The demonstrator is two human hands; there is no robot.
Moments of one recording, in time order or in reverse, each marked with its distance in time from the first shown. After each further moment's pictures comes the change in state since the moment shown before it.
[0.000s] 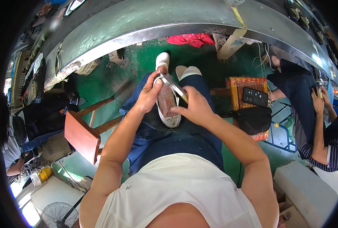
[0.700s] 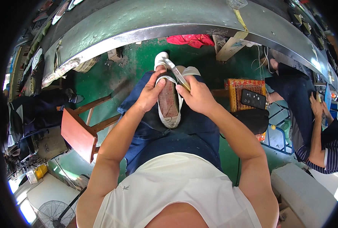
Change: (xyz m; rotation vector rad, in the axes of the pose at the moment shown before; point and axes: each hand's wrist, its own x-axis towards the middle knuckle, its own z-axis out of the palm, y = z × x) left_hand 0.006 0.001 0.005 0.075 -0.003 -0.053; right_hand 0.038 0.017 -0.009 0.037 0.116 -0.086
